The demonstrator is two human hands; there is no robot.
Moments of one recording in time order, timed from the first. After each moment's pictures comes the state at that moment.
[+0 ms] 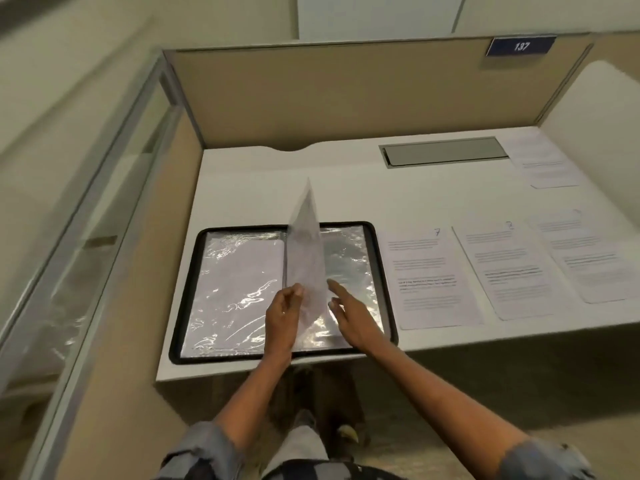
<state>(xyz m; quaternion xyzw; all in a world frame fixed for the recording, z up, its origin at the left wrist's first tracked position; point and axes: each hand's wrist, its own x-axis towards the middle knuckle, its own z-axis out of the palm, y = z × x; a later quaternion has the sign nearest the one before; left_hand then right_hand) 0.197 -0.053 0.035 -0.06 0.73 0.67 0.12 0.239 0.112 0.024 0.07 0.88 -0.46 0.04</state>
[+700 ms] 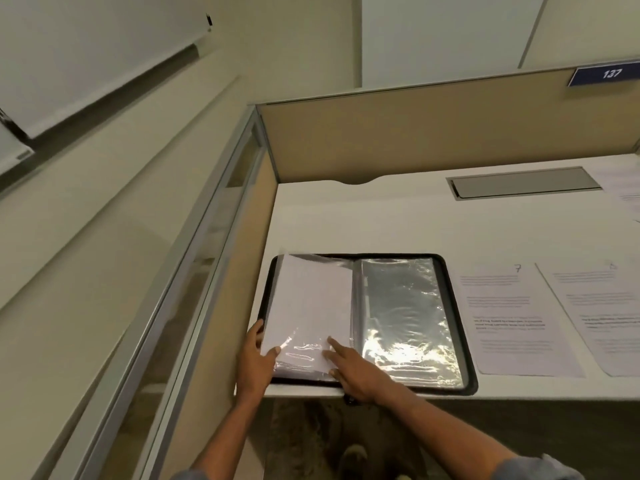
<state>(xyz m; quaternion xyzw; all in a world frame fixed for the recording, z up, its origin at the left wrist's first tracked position) 0.176 -0.247 0.048 -0.14 0.85 0.51 0.04 0.210 -0.010 -0.005 -0.18 0.93 -0.27 0.19</state>
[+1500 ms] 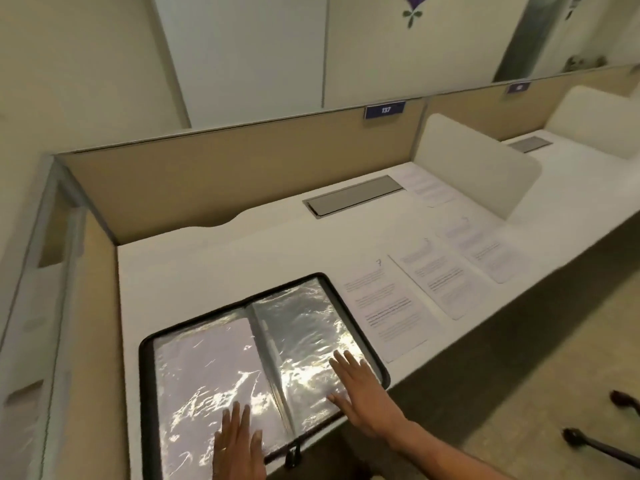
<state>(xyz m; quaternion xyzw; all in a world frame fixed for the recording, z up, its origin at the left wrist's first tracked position) 0.165 -0.197 -0.062 0.28 0.91 0.31 0.03 0.280 0.071 0.019 0.13 0.97 -0.22 0.06</state>
